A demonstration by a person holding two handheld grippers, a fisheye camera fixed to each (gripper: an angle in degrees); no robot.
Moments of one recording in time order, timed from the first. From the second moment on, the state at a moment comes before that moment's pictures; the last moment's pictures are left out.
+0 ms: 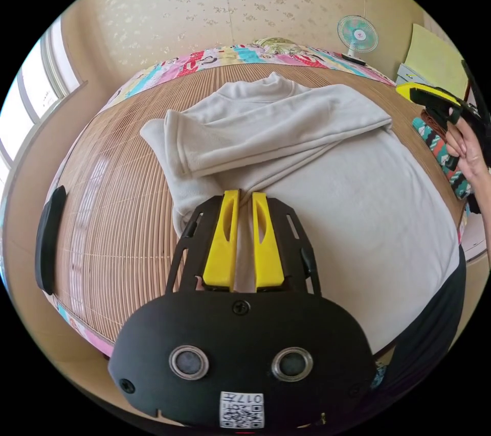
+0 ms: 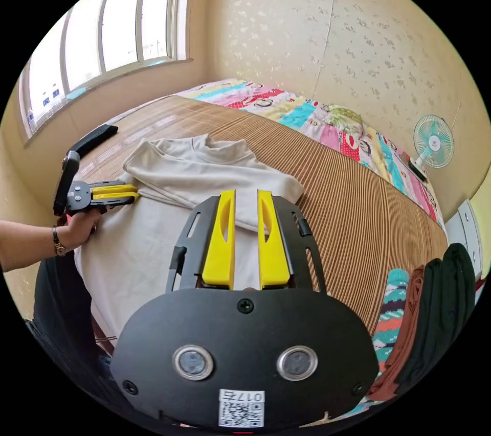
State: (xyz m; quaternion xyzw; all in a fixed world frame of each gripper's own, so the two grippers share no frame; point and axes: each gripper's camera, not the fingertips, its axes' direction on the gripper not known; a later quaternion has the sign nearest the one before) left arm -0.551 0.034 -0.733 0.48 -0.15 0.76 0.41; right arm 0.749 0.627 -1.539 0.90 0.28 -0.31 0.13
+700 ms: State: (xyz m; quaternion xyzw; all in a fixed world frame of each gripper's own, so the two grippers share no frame) left arm -0.553 0.029 -0.737 0.48 -0.15 0.76 0.41; right arm 0.537 0.634 -1.593 0.75 0.26 -0.54 0.30
